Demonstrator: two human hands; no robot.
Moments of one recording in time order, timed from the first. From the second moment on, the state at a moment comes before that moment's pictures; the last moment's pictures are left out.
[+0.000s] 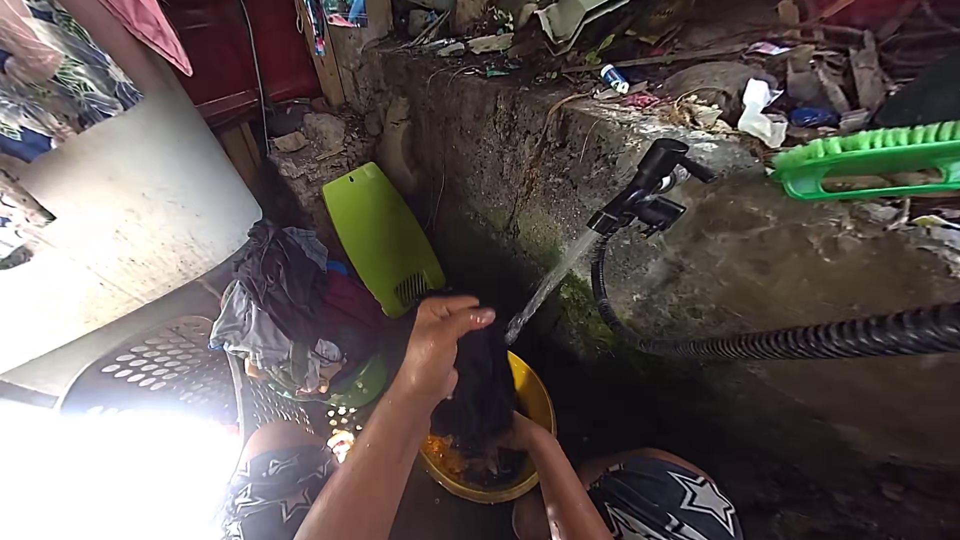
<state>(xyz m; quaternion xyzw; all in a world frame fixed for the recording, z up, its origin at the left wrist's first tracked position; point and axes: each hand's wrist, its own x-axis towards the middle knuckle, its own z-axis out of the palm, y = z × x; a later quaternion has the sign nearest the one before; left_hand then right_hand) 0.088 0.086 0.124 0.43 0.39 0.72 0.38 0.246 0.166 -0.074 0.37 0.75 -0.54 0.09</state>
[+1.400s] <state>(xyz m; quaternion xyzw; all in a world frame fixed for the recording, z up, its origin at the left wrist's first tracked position) 0.095 0.044 0.078 0.42 0.43 0.64 0.48 0.236 0.097 -0.093 0.42 0.64 -0.53 -0.36</state>
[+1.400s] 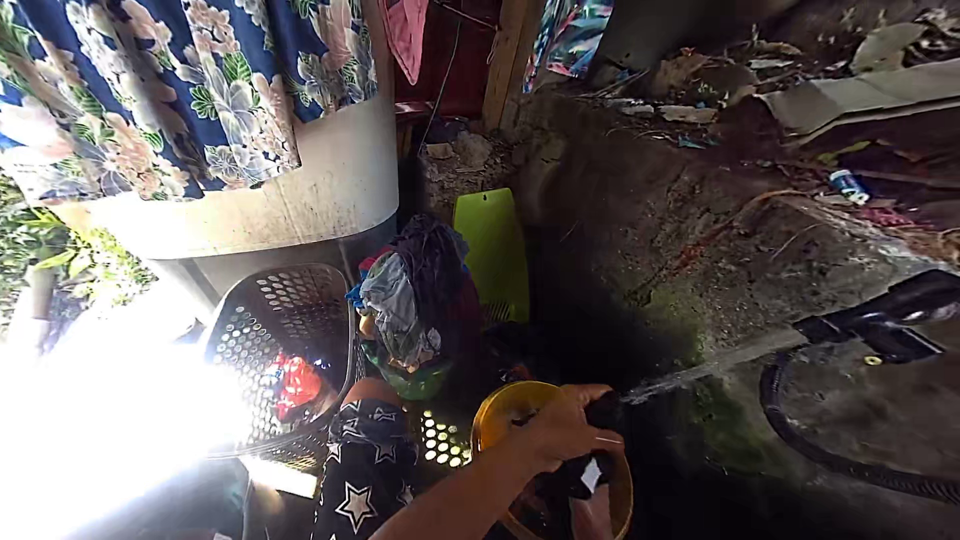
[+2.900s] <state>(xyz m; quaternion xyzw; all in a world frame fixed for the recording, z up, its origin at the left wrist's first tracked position) -0.058 -0.064 0.063 0.10 0.53 0.82 0.20 0.146 0.079 -0.026 0.23 0.64 -0.73 -0.12</state>
